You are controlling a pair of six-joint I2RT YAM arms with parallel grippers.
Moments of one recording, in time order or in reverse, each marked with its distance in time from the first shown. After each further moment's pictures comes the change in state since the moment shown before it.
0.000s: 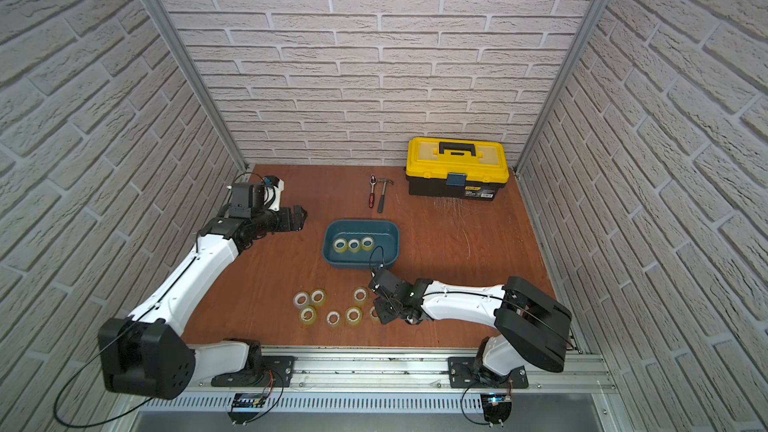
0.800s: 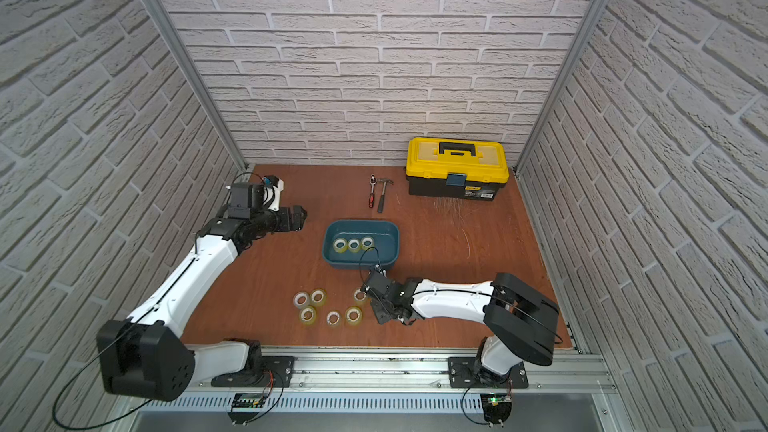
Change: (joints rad) left arm 0.000 -0.008 0.000 0.000 0.003 0.000; right arm 0.038 0.030 0.092 -0.138 0.113 0.020
